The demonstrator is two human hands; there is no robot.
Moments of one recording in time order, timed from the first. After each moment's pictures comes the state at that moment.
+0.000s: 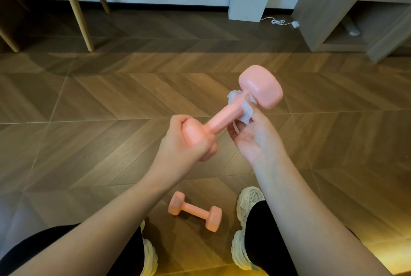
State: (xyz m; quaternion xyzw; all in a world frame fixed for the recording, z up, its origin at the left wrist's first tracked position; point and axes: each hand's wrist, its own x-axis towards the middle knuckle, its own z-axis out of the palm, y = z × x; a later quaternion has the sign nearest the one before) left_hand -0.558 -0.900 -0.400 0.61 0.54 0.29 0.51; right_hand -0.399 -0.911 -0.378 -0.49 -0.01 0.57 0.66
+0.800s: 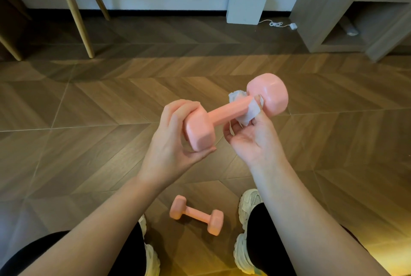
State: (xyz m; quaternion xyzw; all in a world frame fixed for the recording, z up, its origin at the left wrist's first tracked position) left_hand -0.569 -0.881 -0.408 0.83 0.30 0.41 0.22; right_hand -0.398 -0.909 -0.375 -0.42 0.08 0.57 0.70
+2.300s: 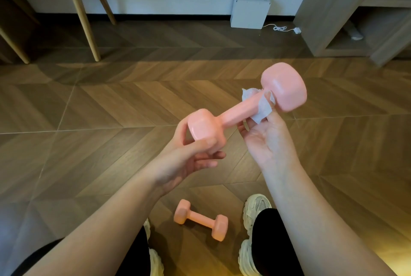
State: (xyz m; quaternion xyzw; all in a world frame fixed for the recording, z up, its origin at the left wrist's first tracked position) left_hand -0.570 -0.884 -0.392 0.37 0.37 0.26 0.81; right_hand -0.396 -0.909 -0.363 -0.43 -0.03 0.53 0.73
